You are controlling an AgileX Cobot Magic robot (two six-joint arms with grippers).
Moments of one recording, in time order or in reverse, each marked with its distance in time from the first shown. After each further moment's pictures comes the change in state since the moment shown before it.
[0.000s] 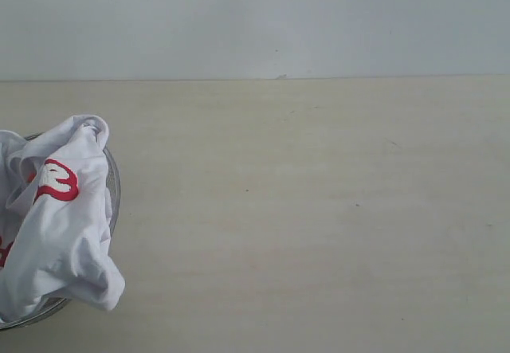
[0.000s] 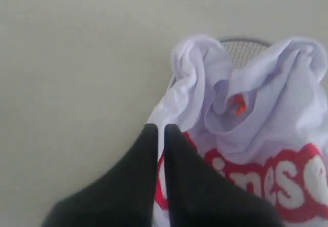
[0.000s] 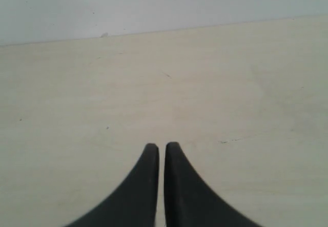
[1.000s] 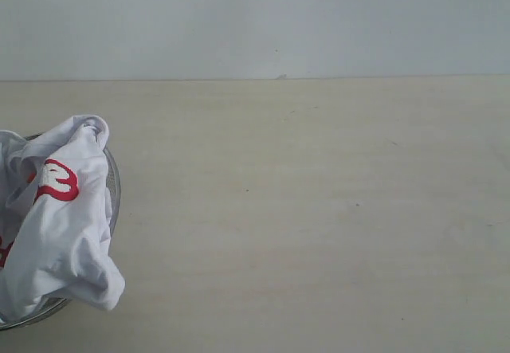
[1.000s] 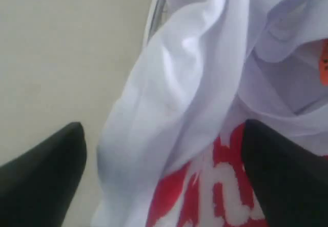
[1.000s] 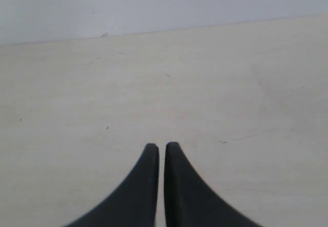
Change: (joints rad) left arm 0.005 0.506 0.010 -0.059 -0.054 0.121; right arm 0.000 0.000 0.000 0.000 0.000 0.000
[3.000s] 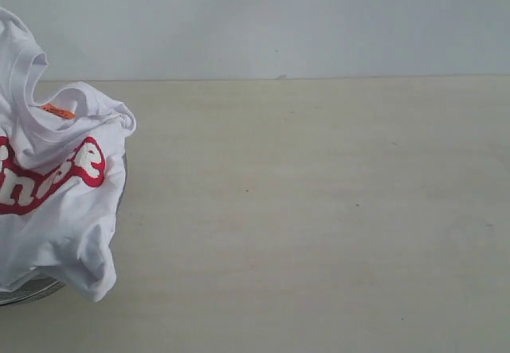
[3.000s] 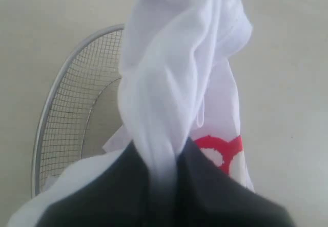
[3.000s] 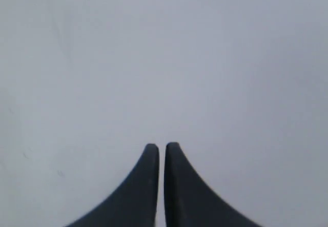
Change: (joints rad) left arm 0.001 -0.372 -0.002 -0.395 -0.062 0.150; right arm 0.000 0.000 0.000 0.097 -0.751 0.190
